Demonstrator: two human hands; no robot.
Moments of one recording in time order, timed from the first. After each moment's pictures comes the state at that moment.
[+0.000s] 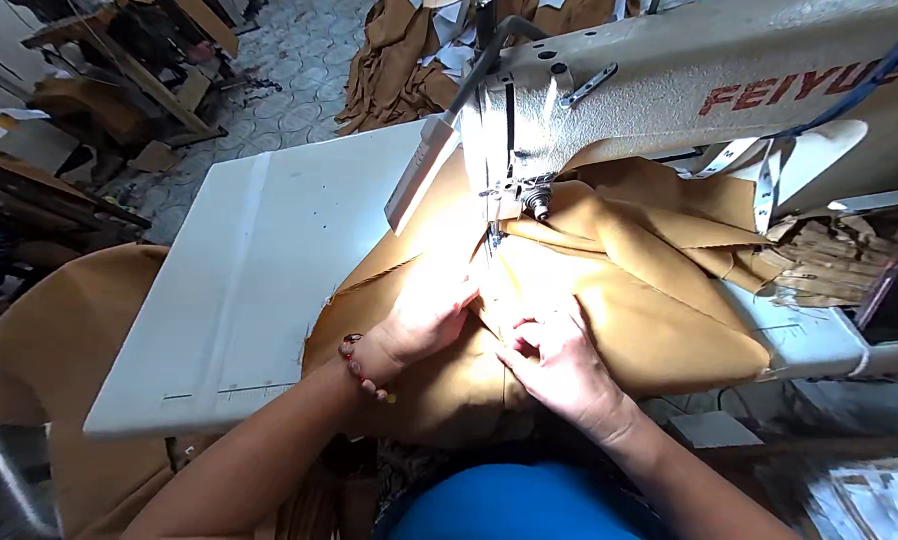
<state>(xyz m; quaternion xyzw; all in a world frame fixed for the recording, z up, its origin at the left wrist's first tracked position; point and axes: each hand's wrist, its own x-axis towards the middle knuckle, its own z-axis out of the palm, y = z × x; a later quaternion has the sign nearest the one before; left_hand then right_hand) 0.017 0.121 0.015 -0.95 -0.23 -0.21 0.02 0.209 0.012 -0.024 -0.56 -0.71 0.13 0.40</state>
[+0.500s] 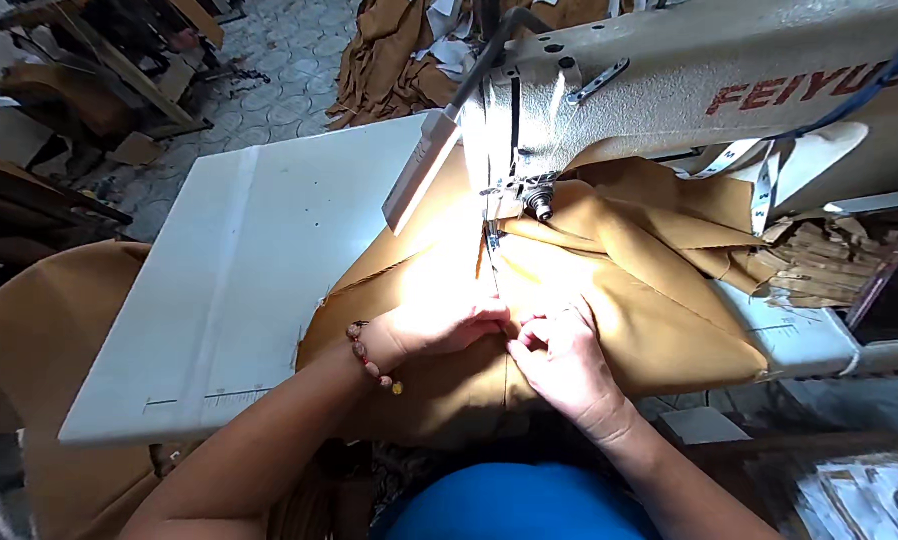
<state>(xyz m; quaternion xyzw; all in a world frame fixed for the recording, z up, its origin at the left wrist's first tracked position) 0.033 0.133 0.014 -0.97 -0.08 -0.14 -0.18 0.209 0.012 -0.026 -0.61 -0.67 0.10 0.41</state>
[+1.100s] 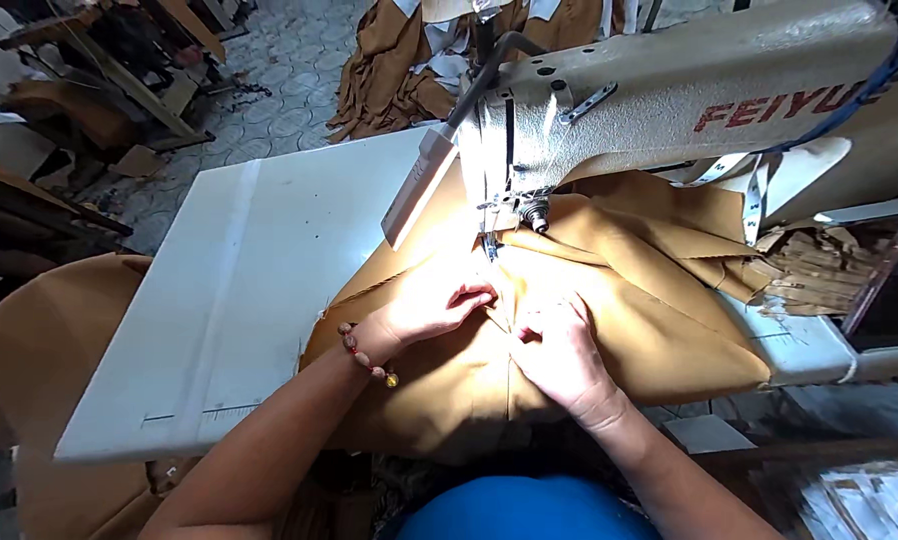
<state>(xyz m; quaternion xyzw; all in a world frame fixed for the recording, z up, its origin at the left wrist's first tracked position) 0.030 0.134 0.044 -0.92 -0.25 -0.15 -0.25 0.211 0.031 -0.022 -0.61 -0.68 0.10 0.39</state>
